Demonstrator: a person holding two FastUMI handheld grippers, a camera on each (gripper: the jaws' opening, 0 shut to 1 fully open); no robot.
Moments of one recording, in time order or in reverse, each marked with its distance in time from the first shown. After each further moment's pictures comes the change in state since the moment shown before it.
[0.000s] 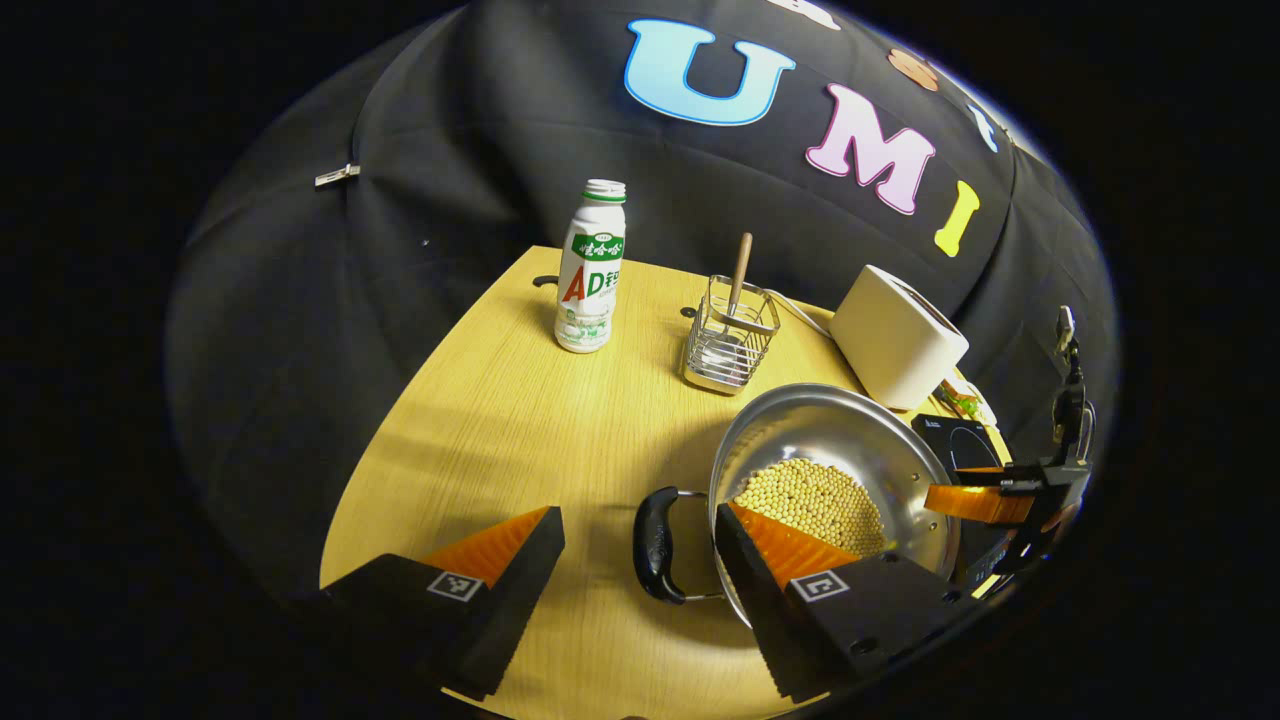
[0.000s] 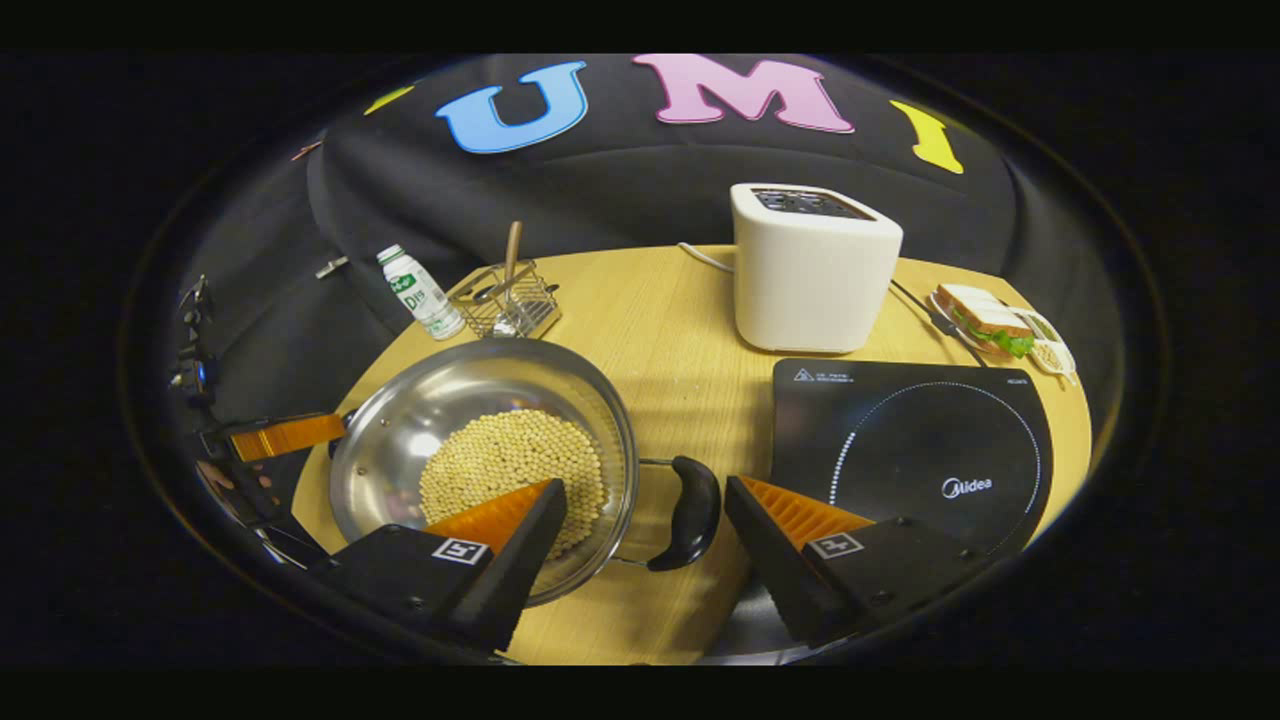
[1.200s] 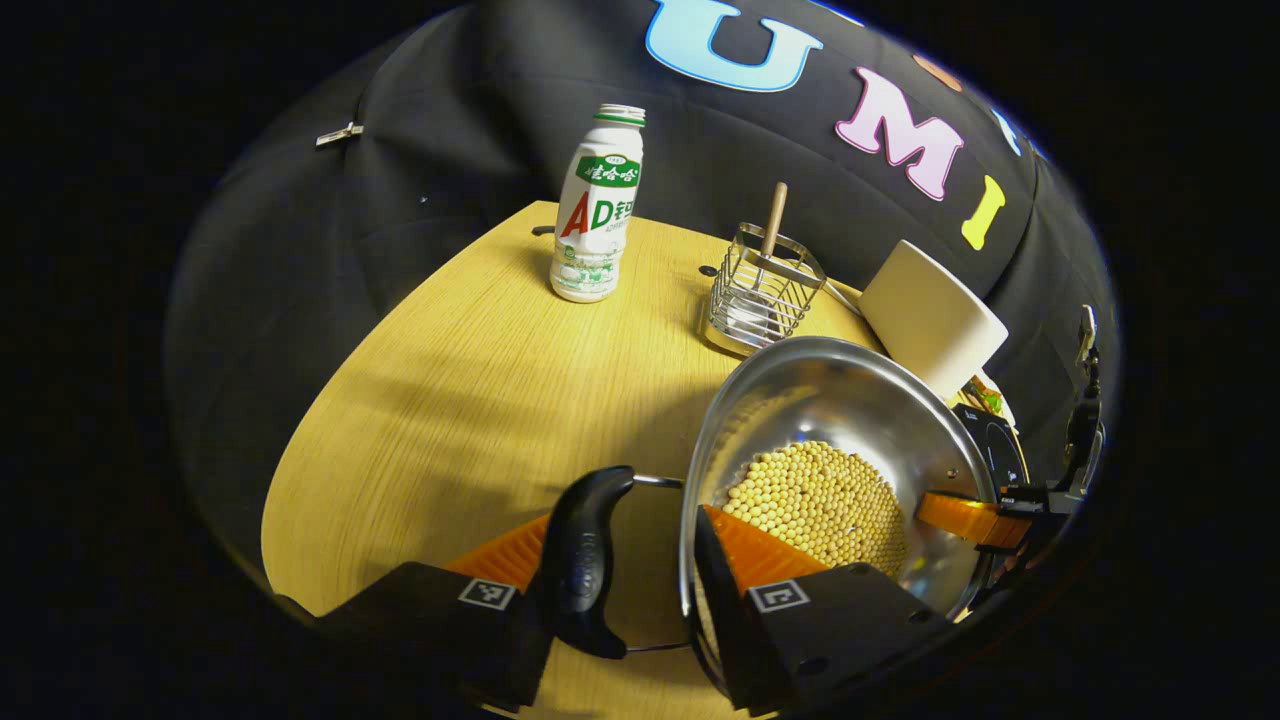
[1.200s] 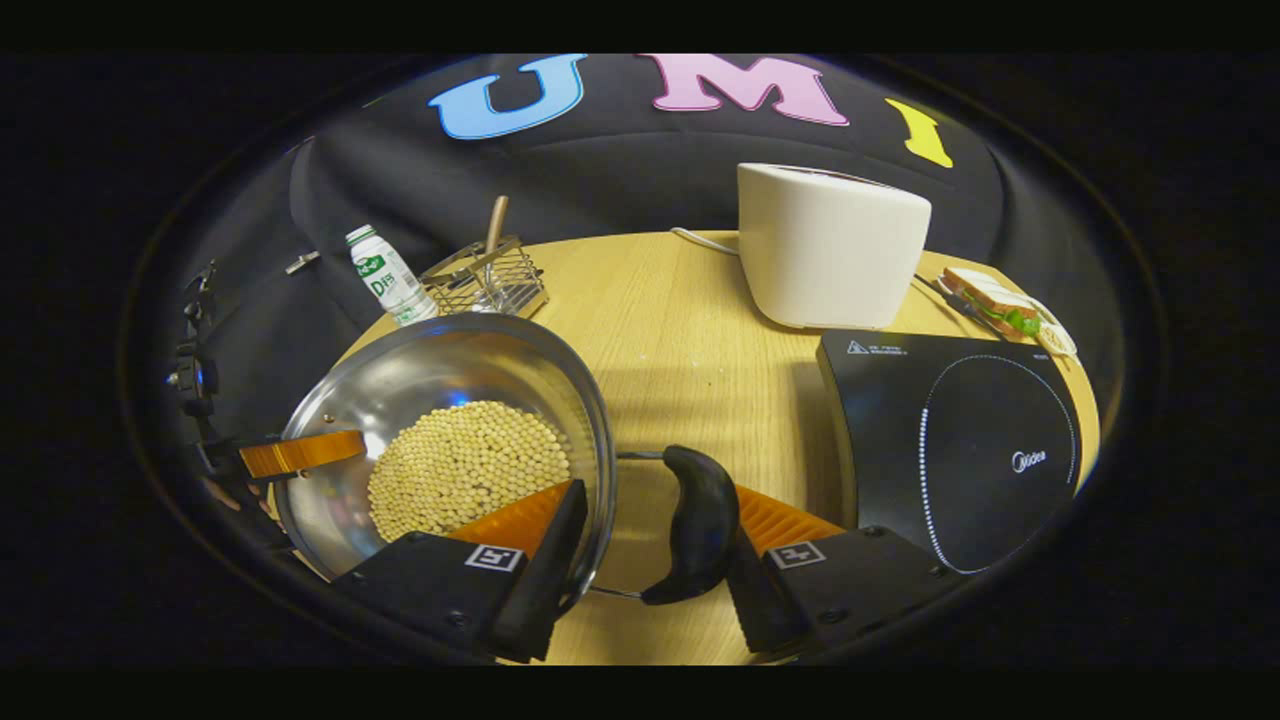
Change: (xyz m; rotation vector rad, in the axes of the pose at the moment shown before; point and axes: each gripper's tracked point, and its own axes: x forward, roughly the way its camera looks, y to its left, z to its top) left arm 0.054 0.005 -0.031 -0.048 0.055 0.007; right arm 0.049 0.015 -0.020 0.052 -0.024 -0.088
